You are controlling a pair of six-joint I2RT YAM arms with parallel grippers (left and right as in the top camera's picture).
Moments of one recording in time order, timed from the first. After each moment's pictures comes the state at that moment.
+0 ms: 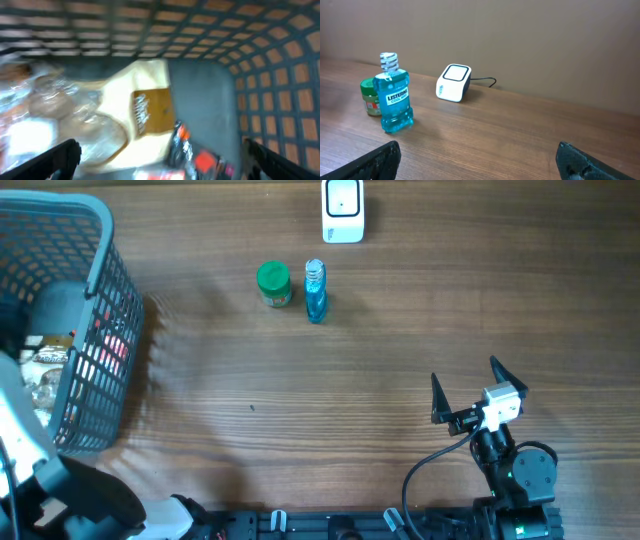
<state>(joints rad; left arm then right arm) 0.69 1.59 1.35 -0.71 -0.14 -0.73 0.11 0.01 0.01 0.01 -0.14 -0.10</state>
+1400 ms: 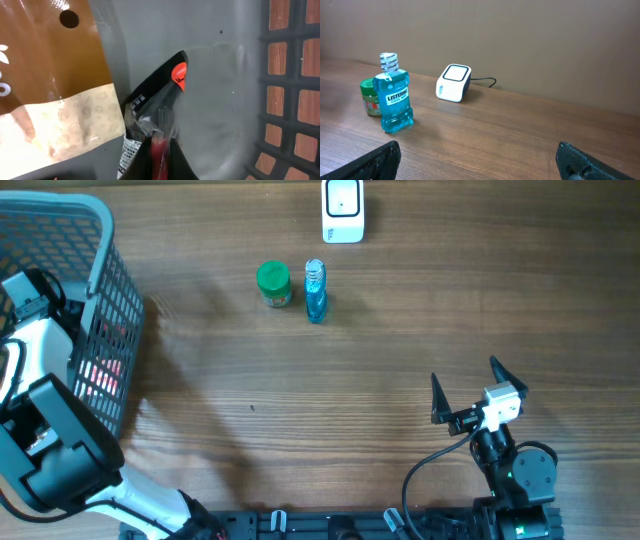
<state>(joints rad) 0.55 1.87 1.25 -0.50 0.07 -0.84 0.11 0.01 0.01 0.01 -0.14 -0.10</state>
